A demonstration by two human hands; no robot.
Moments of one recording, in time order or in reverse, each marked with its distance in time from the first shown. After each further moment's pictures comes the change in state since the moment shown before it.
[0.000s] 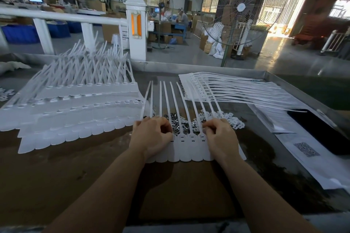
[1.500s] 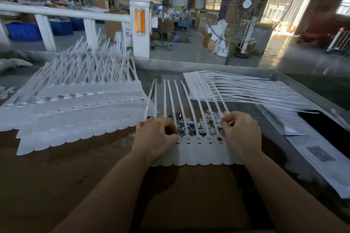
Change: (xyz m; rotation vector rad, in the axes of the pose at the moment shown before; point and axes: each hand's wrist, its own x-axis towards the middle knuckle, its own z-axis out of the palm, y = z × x) left_hand -0.004 0.001 -0.004 -0.017 -0.009 -0.006; right_hand 0.020 0.003 -0.020 -0.164 0.093 -0.009
